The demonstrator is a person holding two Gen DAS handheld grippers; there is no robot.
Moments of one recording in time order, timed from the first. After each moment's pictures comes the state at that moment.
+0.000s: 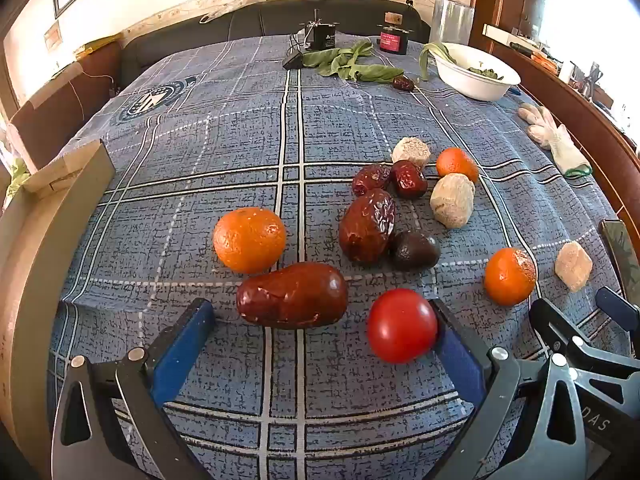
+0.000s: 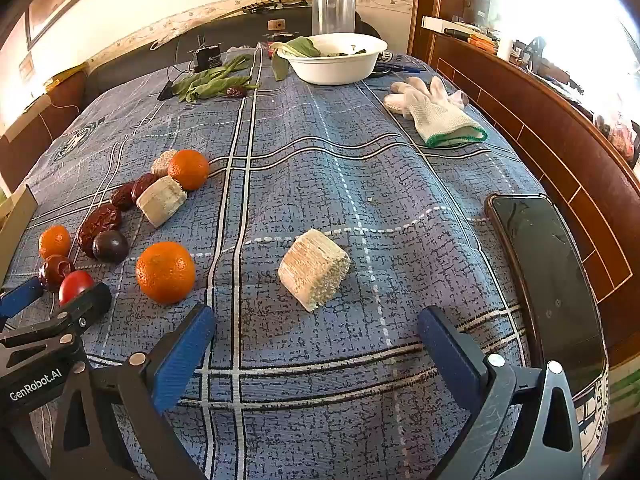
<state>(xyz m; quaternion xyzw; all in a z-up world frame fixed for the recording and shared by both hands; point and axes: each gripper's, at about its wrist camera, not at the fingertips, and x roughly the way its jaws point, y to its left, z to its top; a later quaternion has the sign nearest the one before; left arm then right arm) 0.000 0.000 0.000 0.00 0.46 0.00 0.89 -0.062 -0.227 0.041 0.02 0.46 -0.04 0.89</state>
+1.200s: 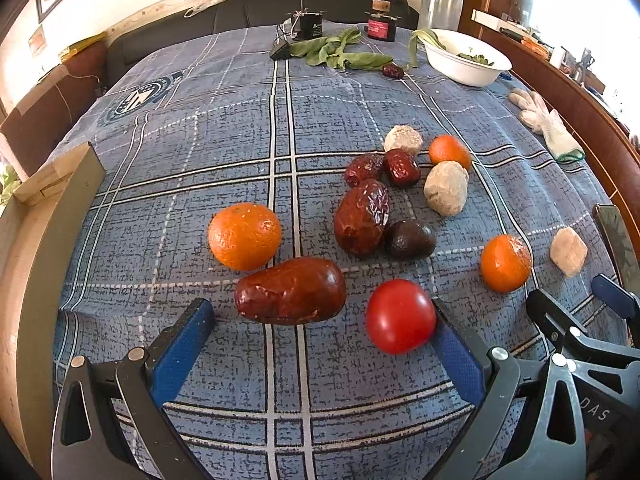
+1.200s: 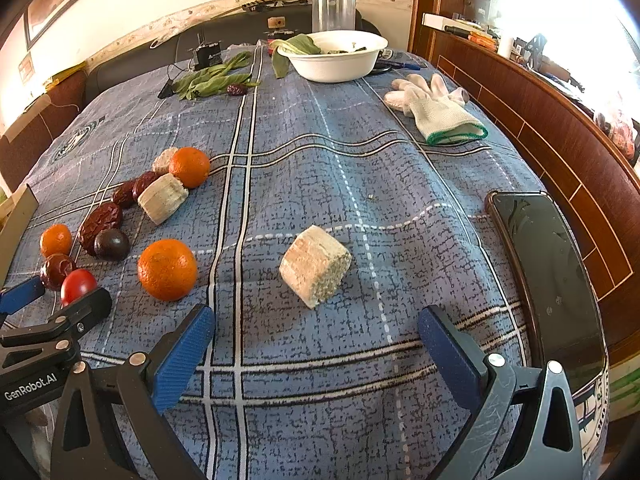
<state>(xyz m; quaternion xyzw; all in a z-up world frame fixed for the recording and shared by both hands) 0.006 0.000 0.000 0.02 0.48 -0.03 0.88 -0.061 -0.224 0.040 0.02 0.47 -0.04 0.88</state>
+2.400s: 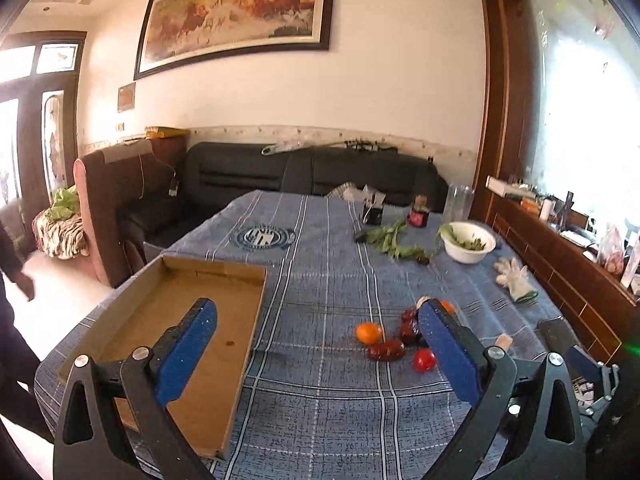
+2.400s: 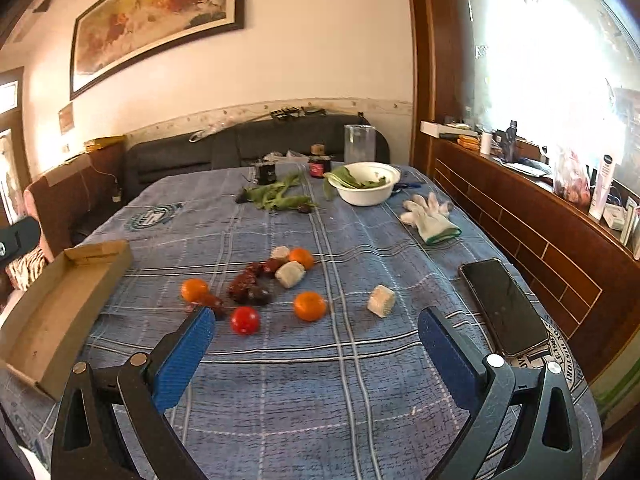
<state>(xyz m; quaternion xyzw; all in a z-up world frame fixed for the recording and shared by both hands) -0.173 0.101 0.154 -0.05 0.20 0.04 0.98 -0.191 -0.144 0.136 0.01 0.27 -0.03 0.96</state>
